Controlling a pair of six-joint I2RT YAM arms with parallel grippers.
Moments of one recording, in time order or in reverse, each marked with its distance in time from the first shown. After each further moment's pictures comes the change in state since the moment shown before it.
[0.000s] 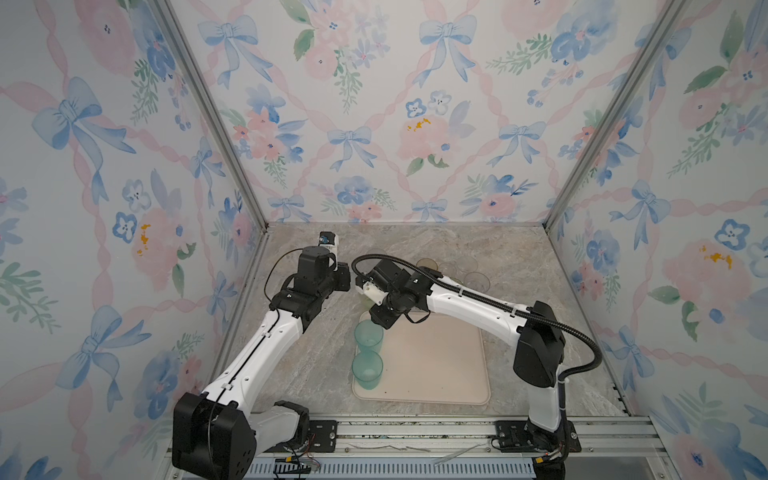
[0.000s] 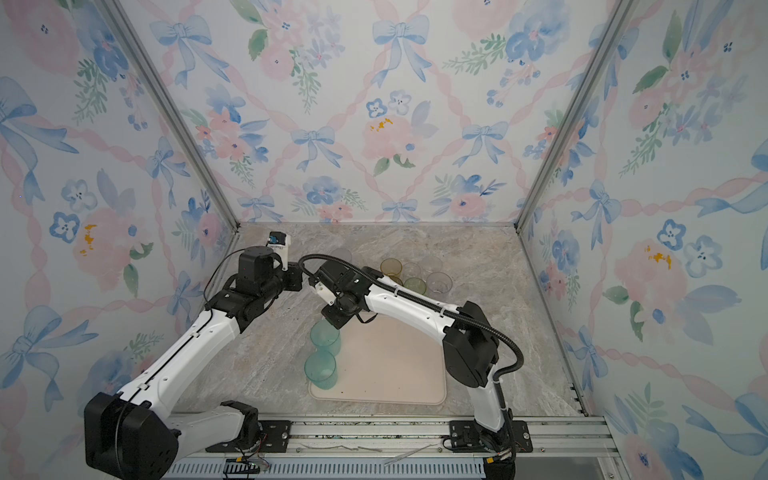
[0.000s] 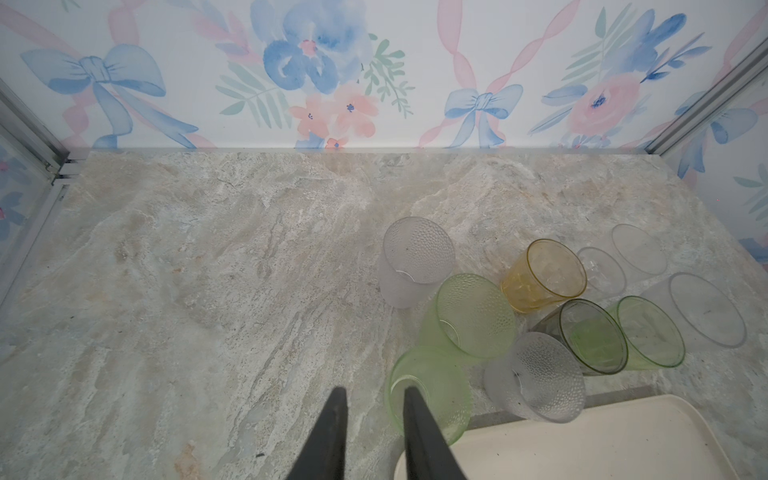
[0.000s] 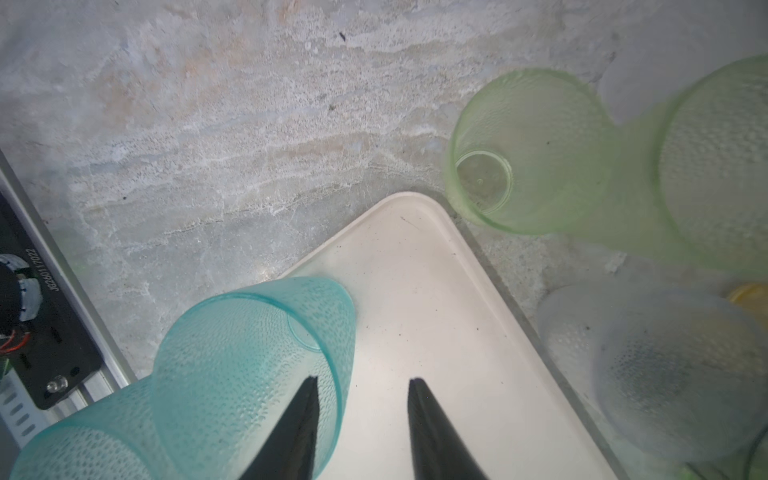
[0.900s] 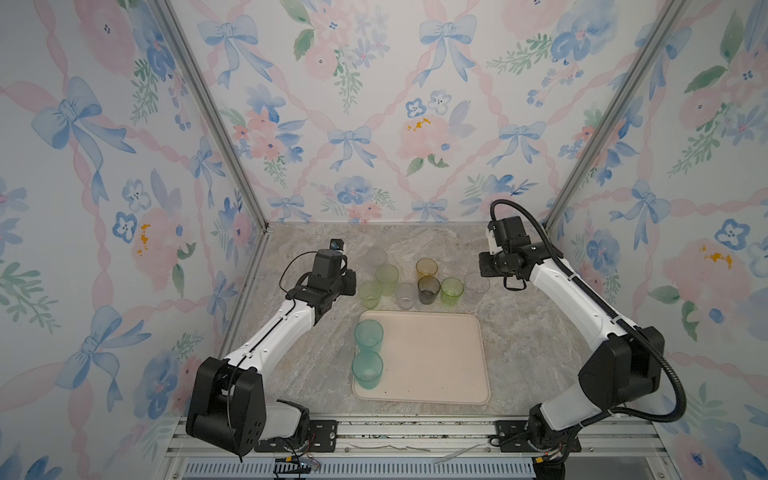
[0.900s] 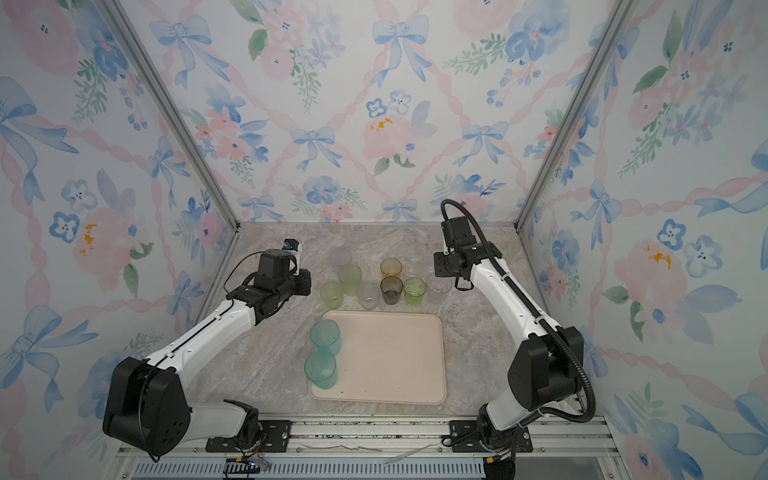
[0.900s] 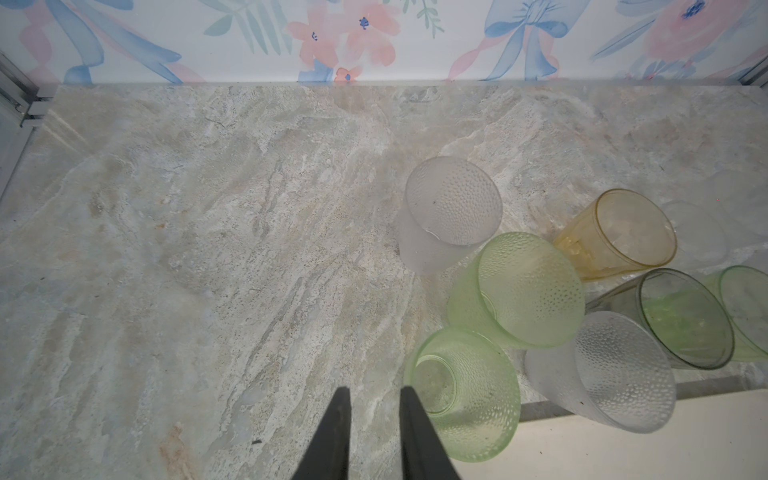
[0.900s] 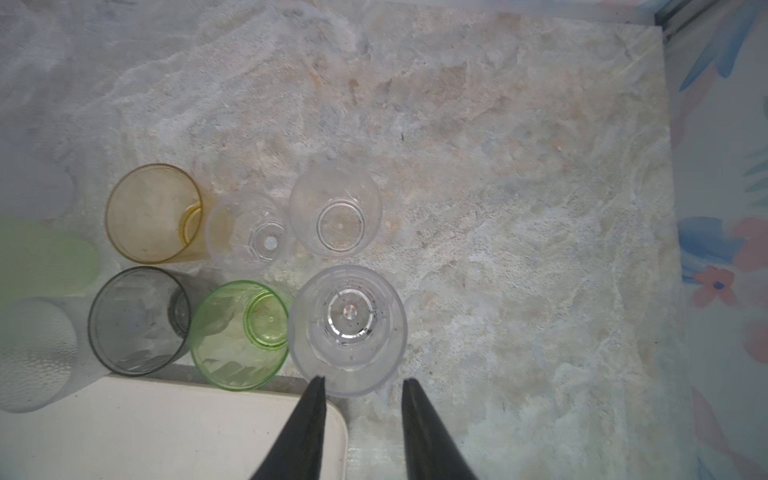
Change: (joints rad) left arm -0.028 0.155 -0.013 0.035 -0.060 -0.001; right arm -0.678 -0.365 -0.338 0.047 0.249 0.106
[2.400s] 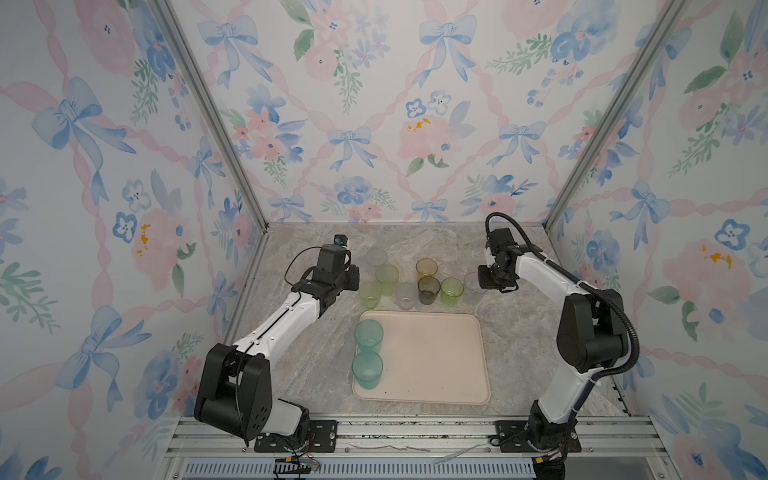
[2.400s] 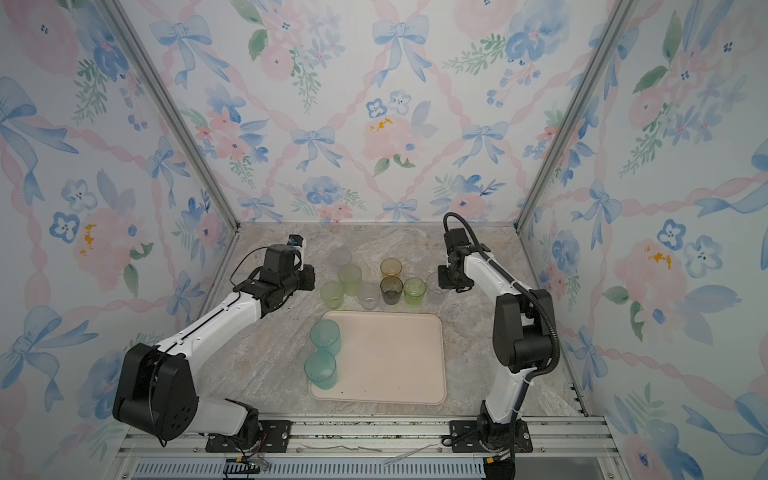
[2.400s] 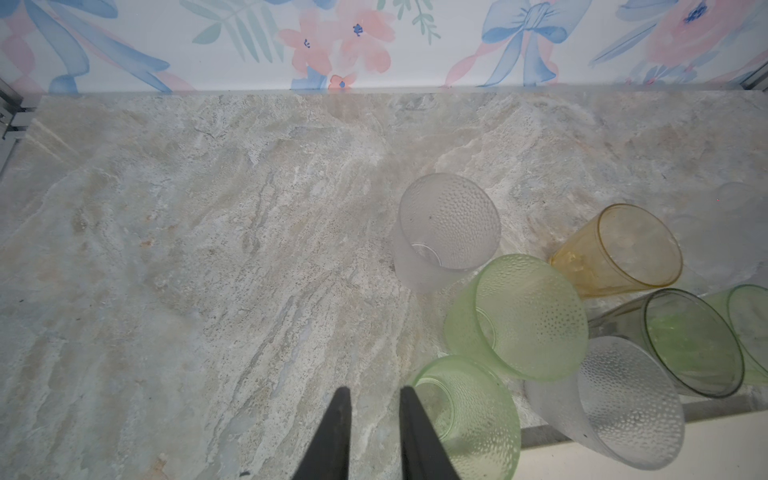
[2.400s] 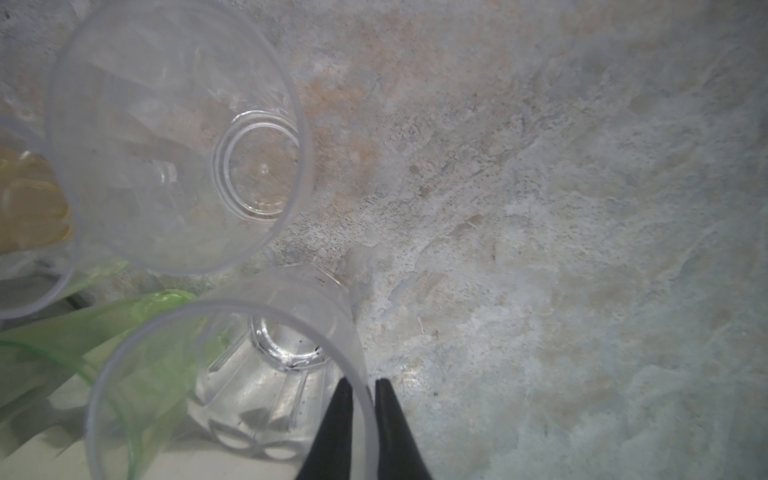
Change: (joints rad) left arm -0.005 0.069 0.049 0.022 0.000 0.001; right arm -0.092 0.236 -0.018 0.024 -0.083 0.006
